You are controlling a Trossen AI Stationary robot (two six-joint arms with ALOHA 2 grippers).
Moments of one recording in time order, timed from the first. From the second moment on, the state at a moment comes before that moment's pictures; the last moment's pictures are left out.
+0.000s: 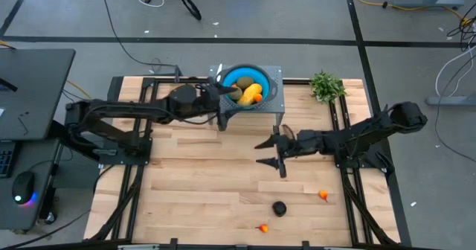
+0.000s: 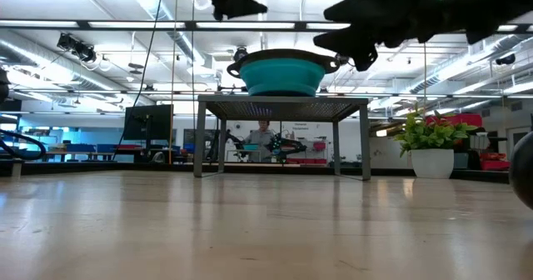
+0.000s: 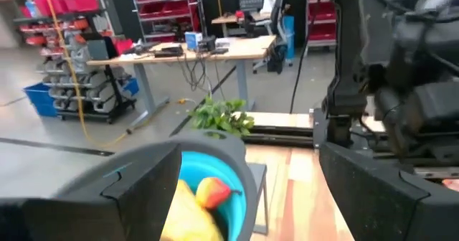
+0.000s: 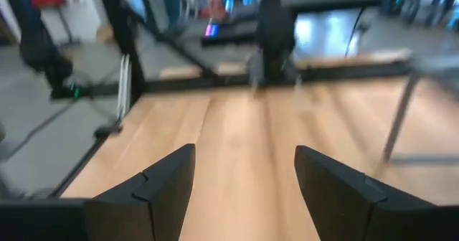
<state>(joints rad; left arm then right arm) 0.16 1.32 0.97 0.28 -0.19 0.10 0.19 1.34 0.52 0.62 0.05 0.13</state>
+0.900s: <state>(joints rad) -0.01 1.30 0.90 0.40 -0.22 0.04 0.40 1.34 0.80 0.00 0.21 0.36</state>
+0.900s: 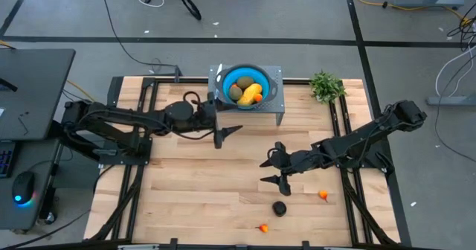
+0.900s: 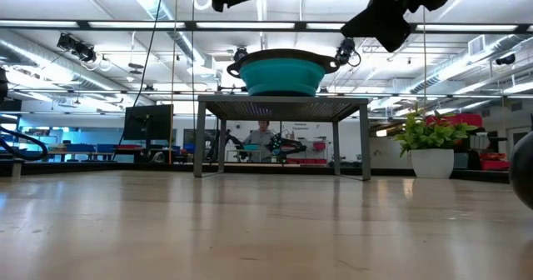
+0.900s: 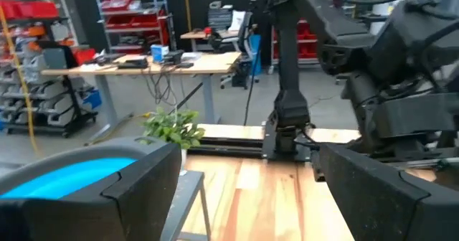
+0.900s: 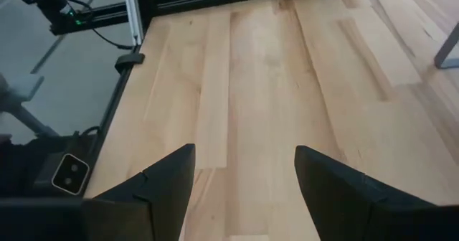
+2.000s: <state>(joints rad) -0.14 1.30 0.90 0.33 -0.27 -0.04 0.51 1.35 0.79 0.00 0.31 0.45</state>
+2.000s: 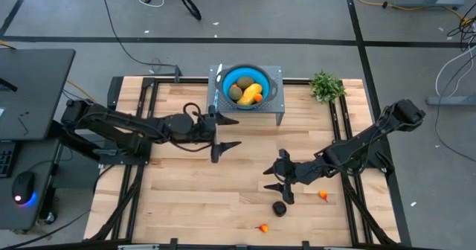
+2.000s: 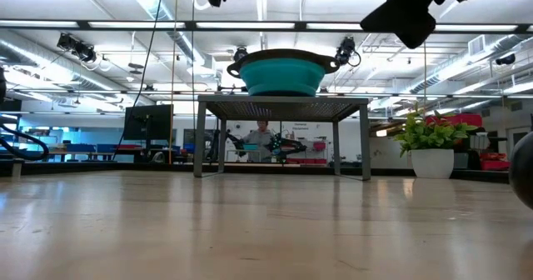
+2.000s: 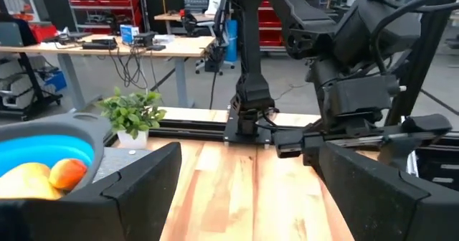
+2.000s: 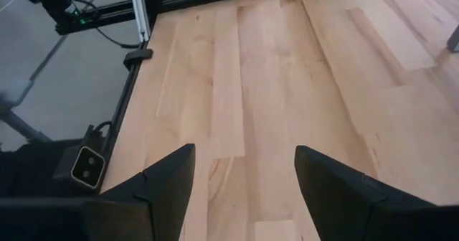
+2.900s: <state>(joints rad) -0.13 1.30 0.90 0.33 -0.46 0.17 0.49 1.41 0.79 0.00 0.30 0.29</state>
